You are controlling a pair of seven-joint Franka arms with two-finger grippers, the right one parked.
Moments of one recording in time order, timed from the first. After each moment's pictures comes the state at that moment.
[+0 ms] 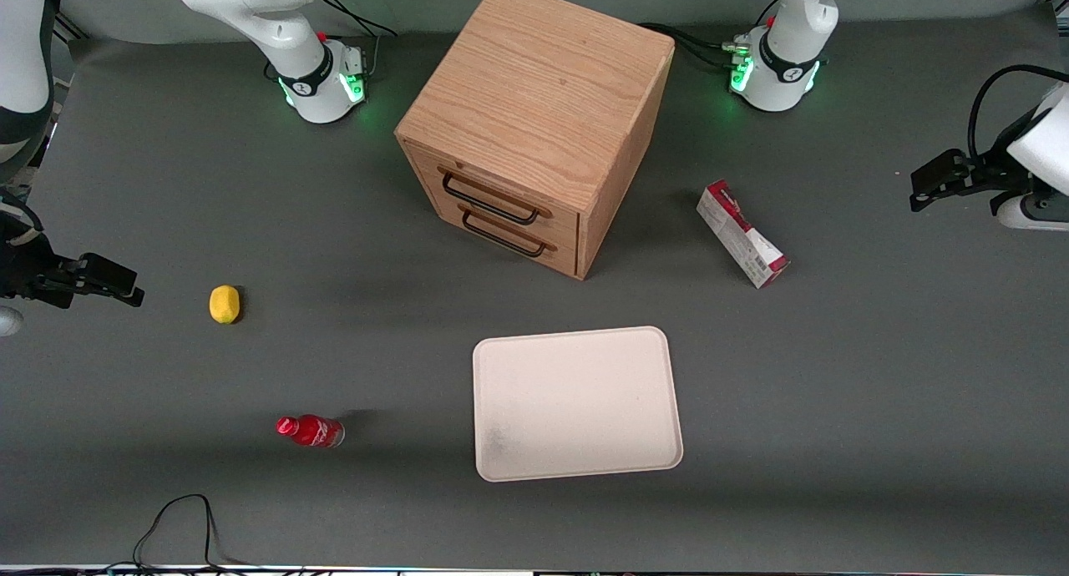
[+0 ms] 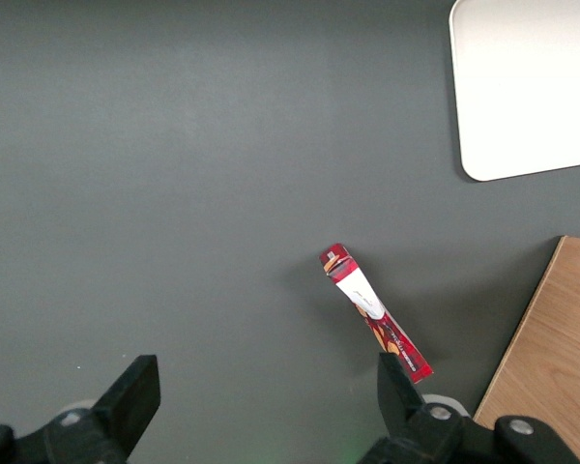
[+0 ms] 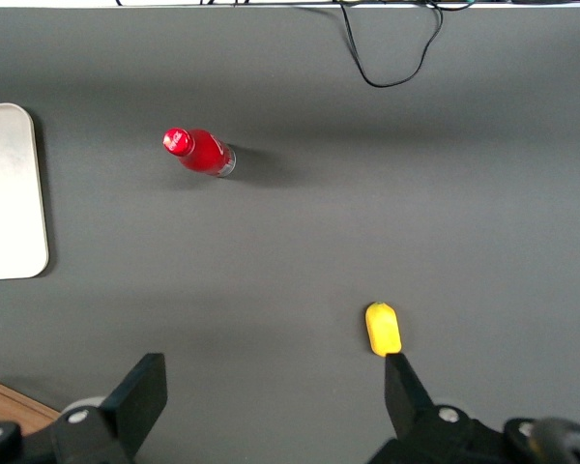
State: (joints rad) arm -0.06 -0.03 0.03 -1.63 0.00 1.57 0.05
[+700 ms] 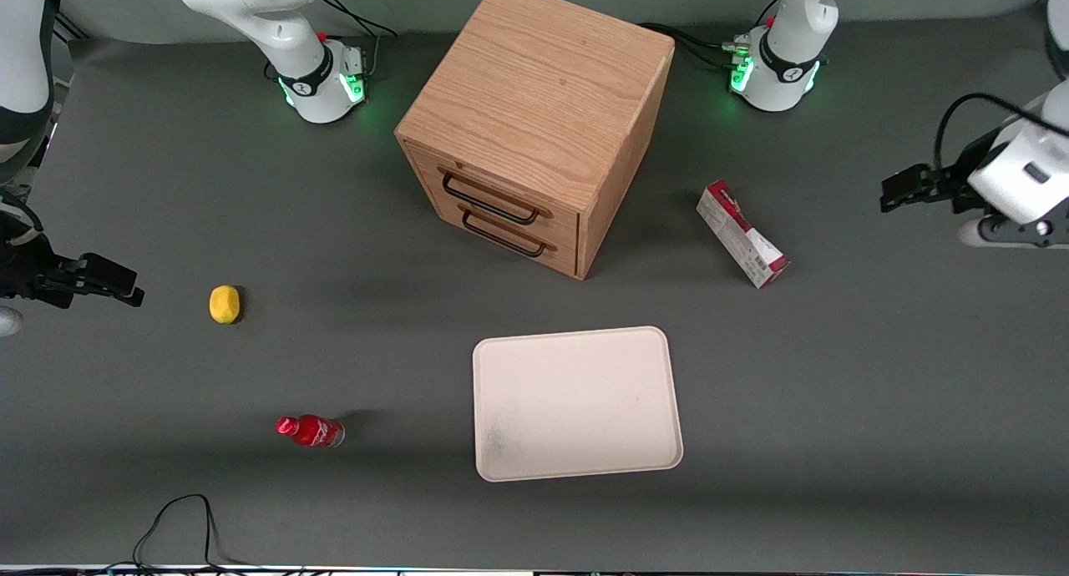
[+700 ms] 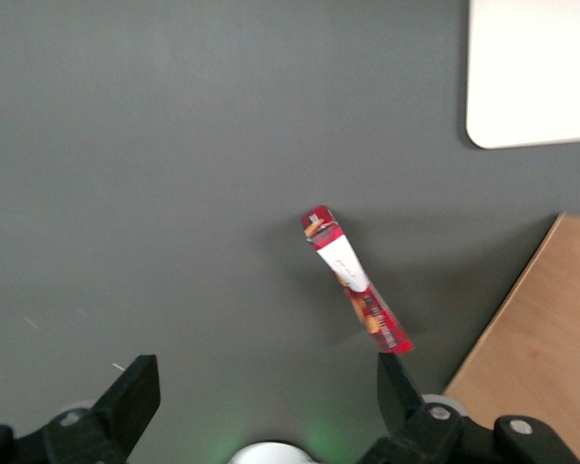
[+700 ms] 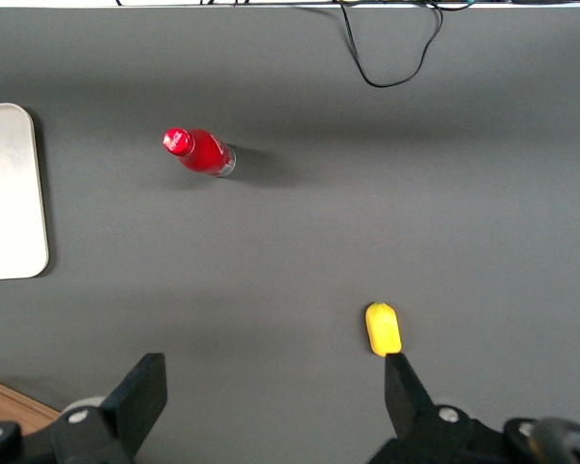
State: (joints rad) arm -0.06 -0.01 0.01 -1.75 -0.05 1.58 -0.12
